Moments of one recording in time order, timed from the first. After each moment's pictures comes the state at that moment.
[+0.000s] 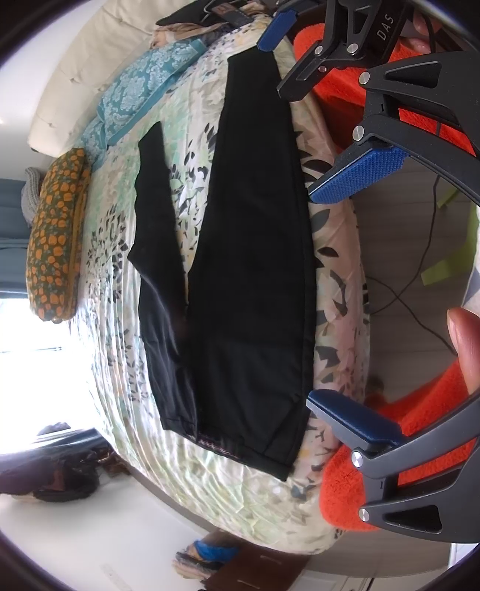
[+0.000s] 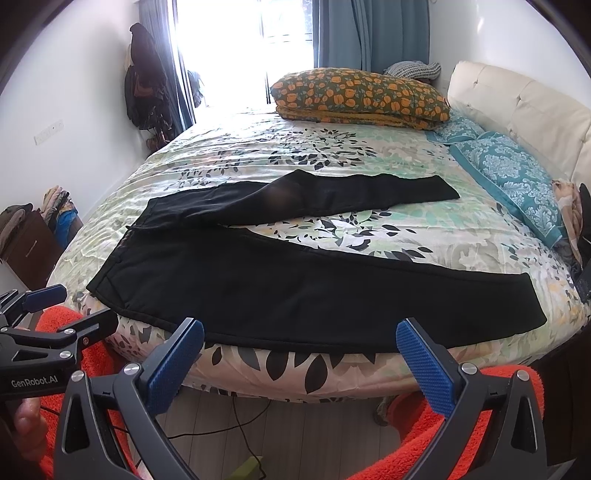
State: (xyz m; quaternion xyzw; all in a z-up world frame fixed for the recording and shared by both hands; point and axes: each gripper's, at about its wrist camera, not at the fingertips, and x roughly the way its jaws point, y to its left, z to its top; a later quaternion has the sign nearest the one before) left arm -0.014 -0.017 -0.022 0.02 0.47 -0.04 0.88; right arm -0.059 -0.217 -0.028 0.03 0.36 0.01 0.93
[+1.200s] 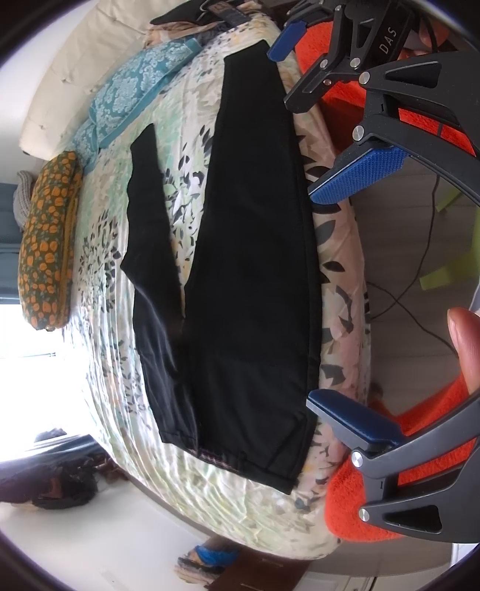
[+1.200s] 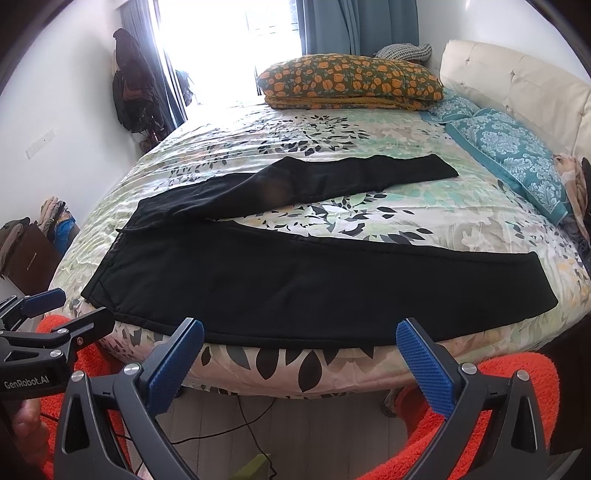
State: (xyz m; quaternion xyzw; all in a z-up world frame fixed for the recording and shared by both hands) left arm 0.002 -0.042 -0.029 0.03 0.48 -0.05 0.88; right arm -0.043 -0.242 -0.048 0.06 0.38 0.01 0.92
